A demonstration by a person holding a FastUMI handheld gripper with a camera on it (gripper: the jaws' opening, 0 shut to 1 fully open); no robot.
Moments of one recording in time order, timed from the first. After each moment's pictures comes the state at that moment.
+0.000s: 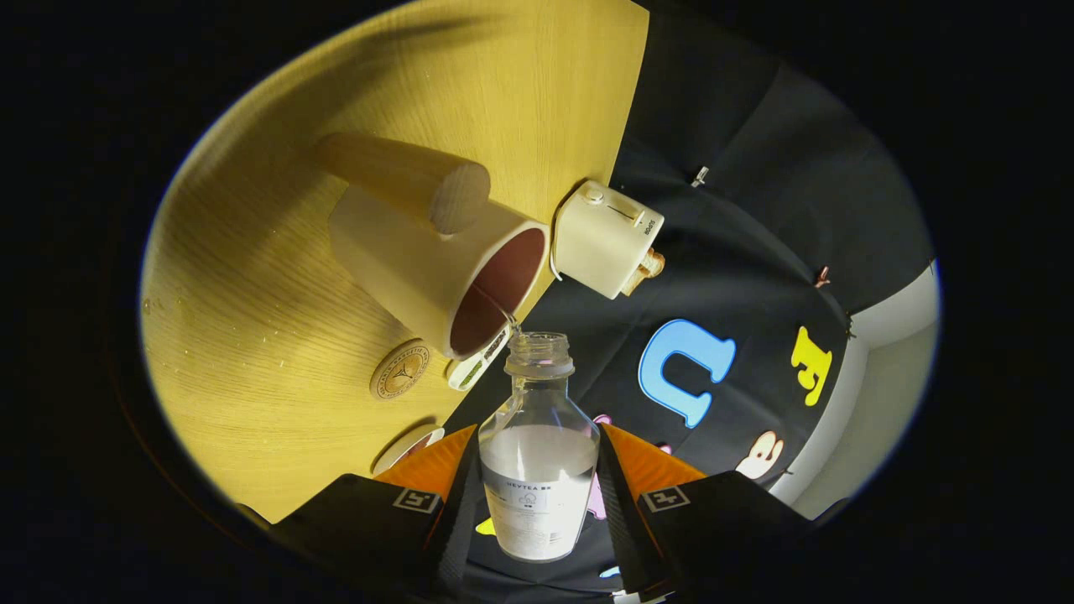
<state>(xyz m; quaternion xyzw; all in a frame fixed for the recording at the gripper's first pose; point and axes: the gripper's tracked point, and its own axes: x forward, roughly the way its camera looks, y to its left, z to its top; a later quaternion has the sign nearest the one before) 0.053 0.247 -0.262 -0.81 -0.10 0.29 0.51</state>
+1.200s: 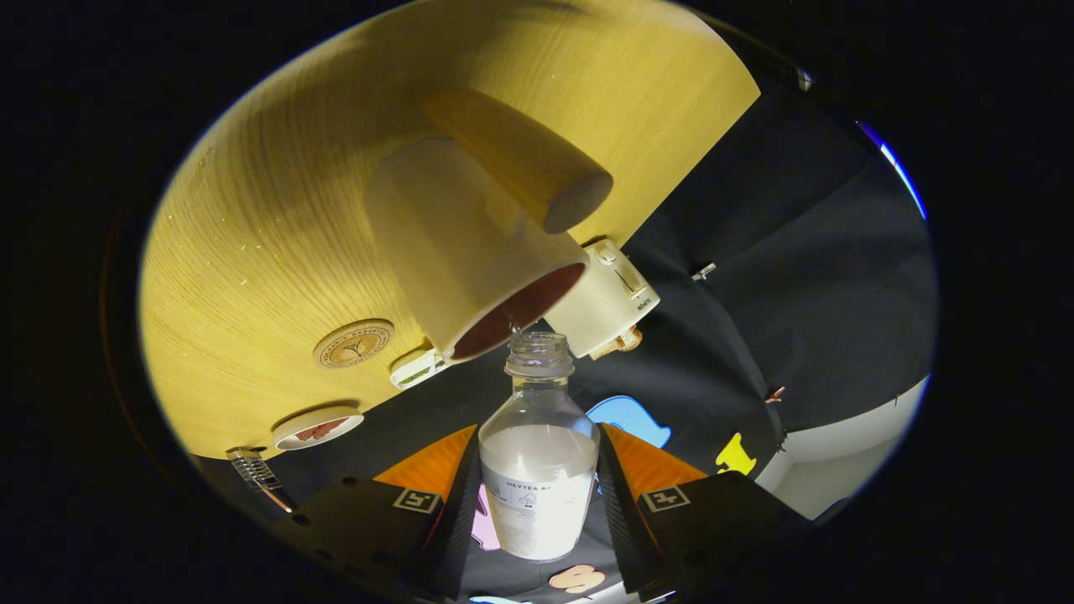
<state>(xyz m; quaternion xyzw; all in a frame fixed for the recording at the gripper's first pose) 0.050 0.277 -0.254 -0.86 -0.24 0.29 0.34</state>
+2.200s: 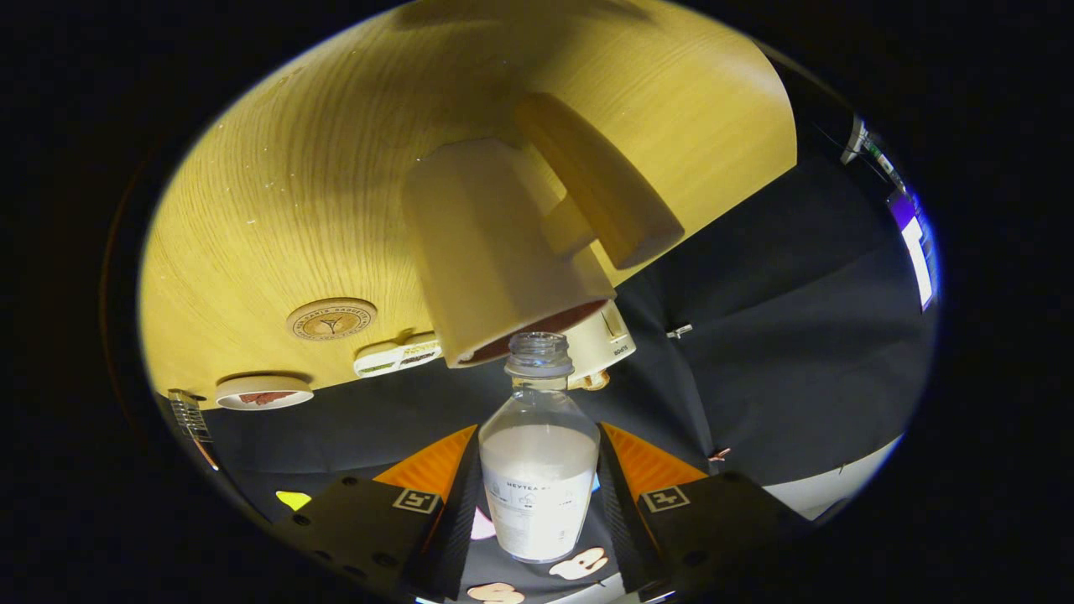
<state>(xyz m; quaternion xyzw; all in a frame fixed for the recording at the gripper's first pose) 0.049 0.289 -0.256 -0.87 -0.32 0.29 0.25</state>
